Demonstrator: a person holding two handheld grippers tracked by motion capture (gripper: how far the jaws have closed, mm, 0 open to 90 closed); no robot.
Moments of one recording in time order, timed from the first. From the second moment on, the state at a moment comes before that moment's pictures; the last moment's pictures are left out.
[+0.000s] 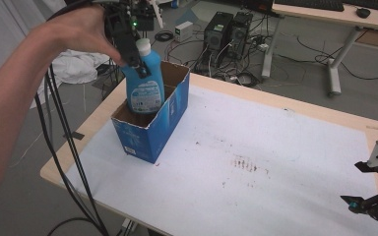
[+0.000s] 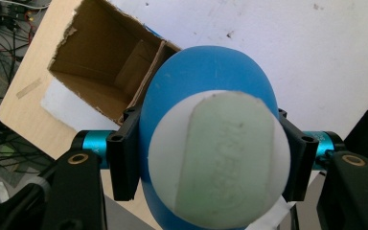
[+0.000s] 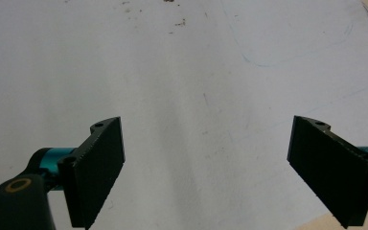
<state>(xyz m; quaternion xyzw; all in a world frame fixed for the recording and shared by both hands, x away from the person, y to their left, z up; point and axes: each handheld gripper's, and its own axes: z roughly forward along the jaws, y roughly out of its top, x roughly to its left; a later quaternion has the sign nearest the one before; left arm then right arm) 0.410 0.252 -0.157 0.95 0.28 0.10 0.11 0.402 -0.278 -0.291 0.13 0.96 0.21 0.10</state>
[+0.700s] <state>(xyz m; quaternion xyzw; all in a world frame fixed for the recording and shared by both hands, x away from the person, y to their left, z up) 0.423 0.262 -0.238 0.98 0.18 0.07 0.09 0.400 -0.274 -0.297 0.12 0.97 0.18 0.11</state>
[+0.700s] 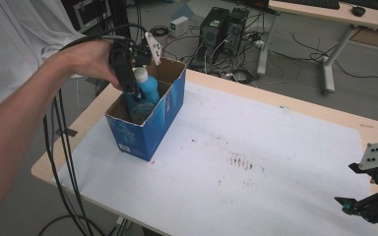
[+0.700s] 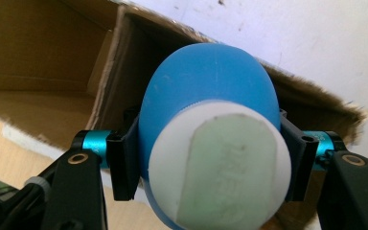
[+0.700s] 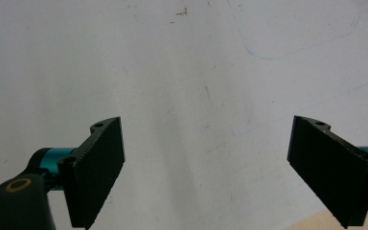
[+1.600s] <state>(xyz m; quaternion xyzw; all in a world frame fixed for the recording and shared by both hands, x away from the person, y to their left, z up) 0.436 0.252 -0.275 0.98 0.15 0.05 0.06 0.399 -0.276 -0.301 0.13 0.97 0.19 0.11</state>
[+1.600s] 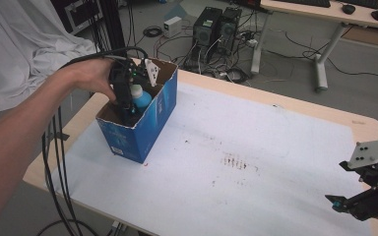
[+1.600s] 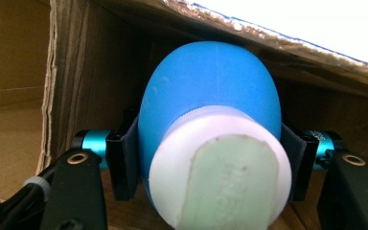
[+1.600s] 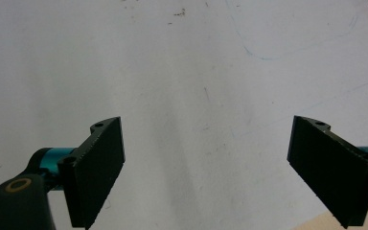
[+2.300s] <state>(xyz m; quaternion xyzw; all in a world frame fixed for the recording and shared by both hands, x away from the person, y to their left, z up) 0.440 0.251 -0.273 0.98 0.18 0.05 0.06 0.397 -0.274 -0.302 0.13 0.97 0.19 0.11</state>
